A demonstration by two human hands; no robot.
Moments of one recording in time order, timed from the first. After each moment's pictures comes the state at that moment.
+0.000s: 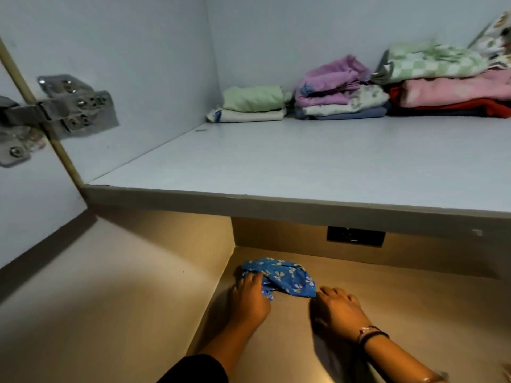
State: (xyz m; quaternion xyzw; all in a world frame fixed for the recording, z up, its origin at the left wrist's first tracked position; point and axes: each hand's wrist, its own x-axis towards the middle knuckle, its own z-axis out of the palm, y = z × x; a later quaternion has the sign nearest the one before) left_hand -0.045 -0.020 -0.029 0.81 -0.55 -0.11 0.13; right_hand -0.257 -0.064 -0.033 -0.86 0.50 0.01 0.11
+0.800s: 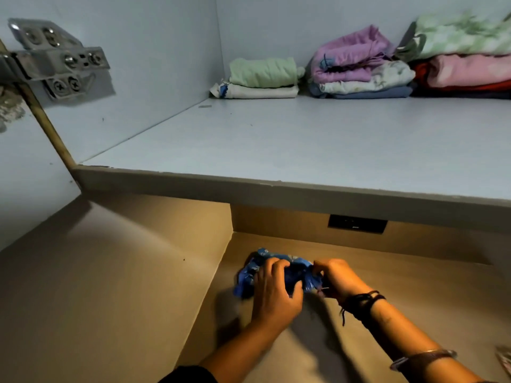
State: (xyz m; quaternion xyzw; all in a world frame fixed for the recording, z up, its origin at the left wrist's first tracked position) left_hand -0.079 -0.002 -0.035 0.68 -0.62 0.00 0.39; right_hand -0.216 -0.069 0.024 -0.47 0.57 -0.28 0.61
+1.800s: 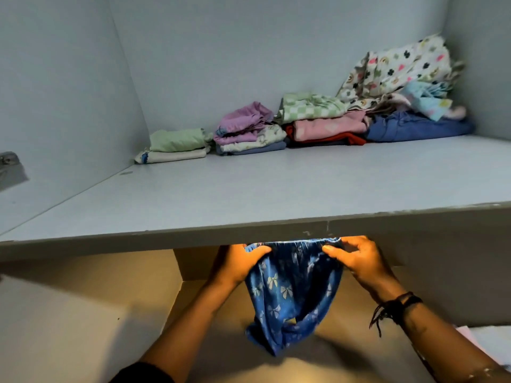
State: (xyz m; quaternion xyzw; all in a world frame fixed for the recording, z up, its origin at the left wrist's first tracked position) left_hand -0.135 -0.053 0.130 0.61 -0.63 -0.22 0.42; right_hand -0.396 -0.058 0.115 -0.64 0.49 -0.51 0.29
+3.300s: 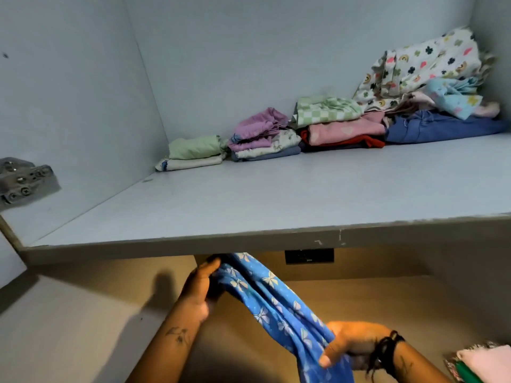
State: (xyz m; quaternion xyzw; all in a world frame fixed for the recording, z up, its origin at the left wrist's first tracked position) left_hand -0.061 -0.016 0.124 0.48 -0.26 -0.55 0.64; right_hand -0.354 -0.029 0.045 -0.55 0.26 -0.04 0.79
